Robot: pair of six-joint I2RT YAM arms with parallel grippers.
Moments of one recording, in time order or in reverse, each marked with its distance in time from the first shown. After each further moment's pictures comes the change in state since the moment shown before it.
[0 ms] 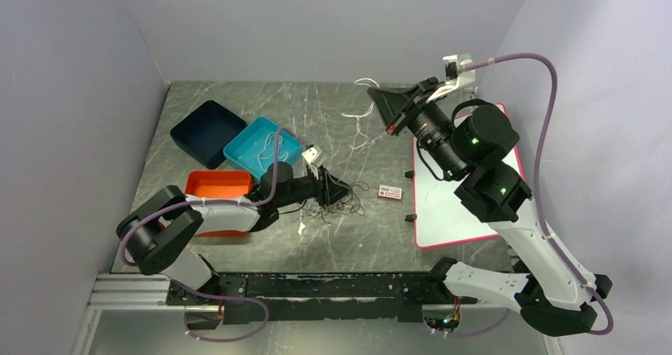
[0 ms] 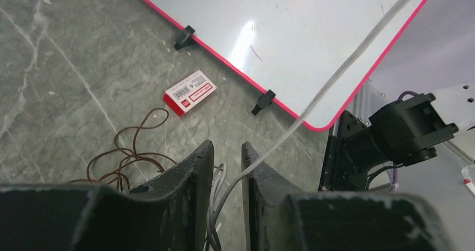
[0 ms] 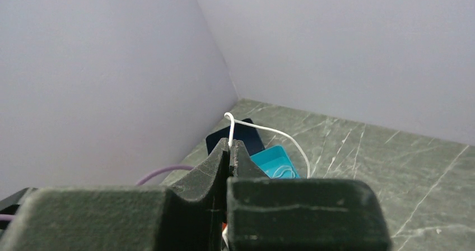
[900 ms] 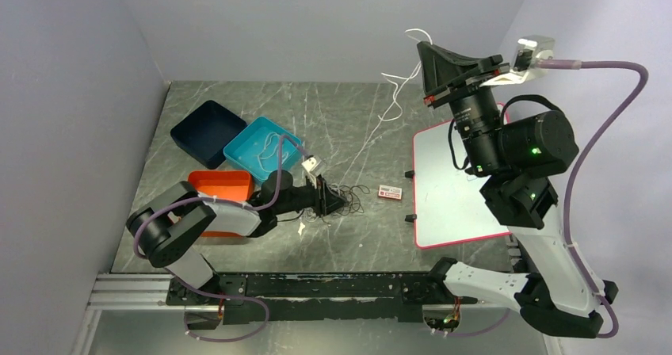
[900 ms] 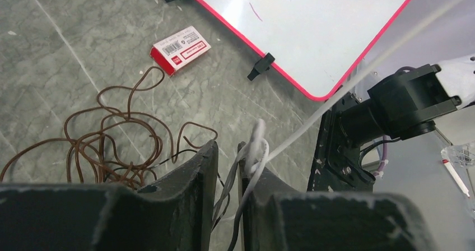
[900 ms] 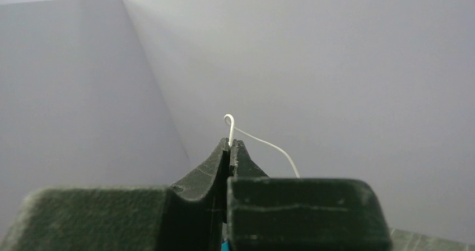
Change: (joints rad) left arm 0.000 0.079 -0.073 0.082 0.054 -0.061; right arm 0.000 0.001 0.159 0.165 0.177 -0.222
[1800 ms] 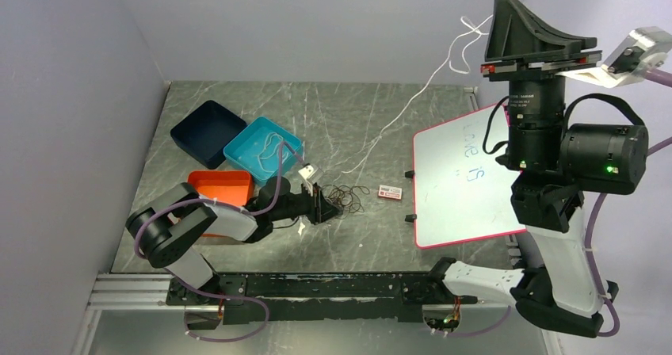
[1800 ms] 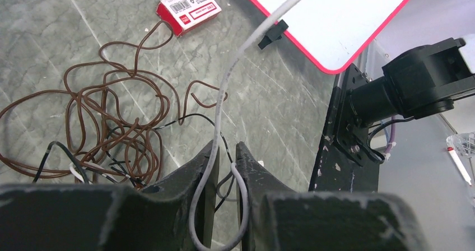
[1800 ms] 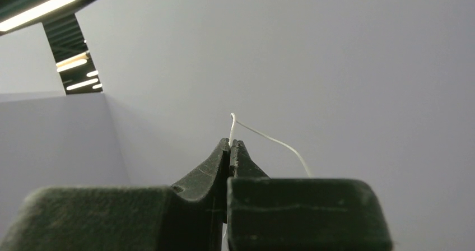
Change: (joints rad) left arm 0.000 -0.005 -0.079 -0.001 0.000 0.000; right arm 0.000 0.063 0.223 0.188 0.070 -0.246
